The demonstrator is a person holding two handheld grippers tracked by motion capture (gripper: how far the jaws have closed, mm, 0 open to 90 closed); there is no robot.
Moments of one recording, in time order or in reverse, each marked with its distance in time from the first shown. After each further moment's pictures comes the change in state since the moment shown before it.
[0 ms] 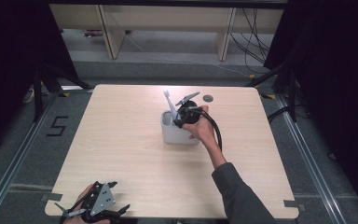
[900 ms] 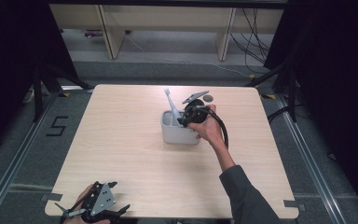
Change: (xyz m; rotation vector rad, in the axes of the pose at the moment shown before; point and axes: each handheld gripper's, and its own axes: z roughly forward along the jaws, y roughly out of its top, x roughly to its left) left arm 0.000 0.000 0.001 0.002 0.012 -0.003; right arm -0.007 -0.006 -0.025 -0.082 0.032 0.000
